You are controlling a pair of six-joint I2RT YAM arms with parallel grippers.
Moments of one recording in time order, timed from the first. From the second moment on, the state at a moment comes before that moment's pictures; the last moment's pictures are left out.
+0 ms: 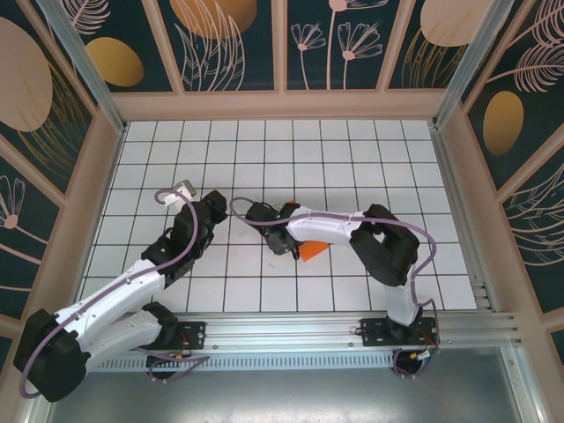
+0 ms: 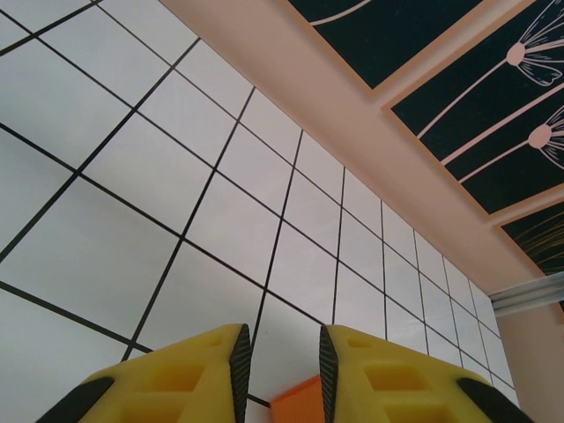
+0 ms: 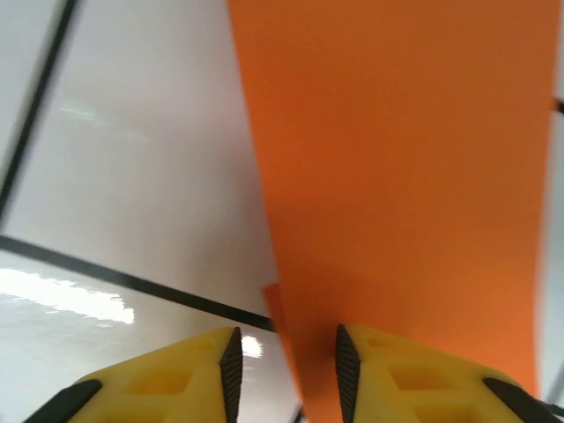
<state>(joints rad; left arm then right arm) -0.64 0.96 0.55 0.03 -0.46 -0.99 1.01 1.95 1.32 -0.77 0.29 0.51</state>
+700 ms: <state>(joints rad) -0.77 1.67 0.81 0.23 0.13 -0.93 0.37 1.43 0.73 -0.26 -0.39 0.50</state>
